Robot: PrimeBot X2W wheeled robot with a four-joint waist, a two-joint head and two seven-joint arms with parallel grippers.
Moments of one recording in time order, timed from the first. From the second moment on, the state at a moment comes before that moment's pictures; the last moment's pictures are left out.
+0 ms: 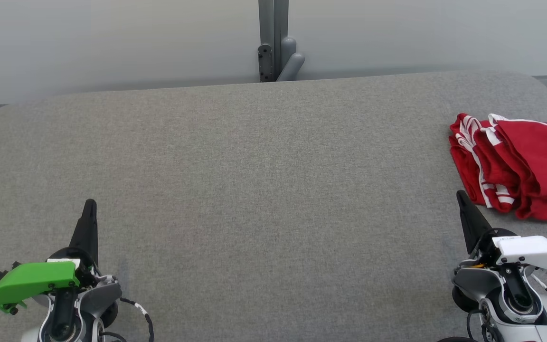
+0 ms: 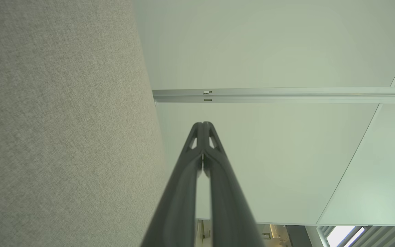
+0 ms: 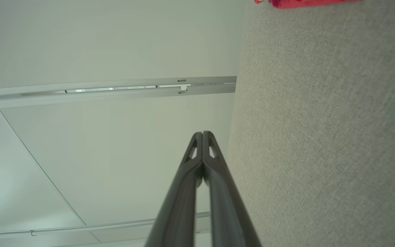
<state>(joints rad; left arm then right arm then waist) -0.15 0.05 0.12 0.21 -1.61 -0.04 0.11 -0.20 -0.06 -0.11 0.33 1.62 0.13 0.11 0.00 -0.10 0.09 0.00</state>
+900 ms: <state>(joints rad) -0.15 0.05 0.12 0.21 -1.61 -0.04 0.11 -0.20 -0.07 -0.10 0.33 1.63 0.13 0.10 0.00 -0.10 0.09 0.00</state>
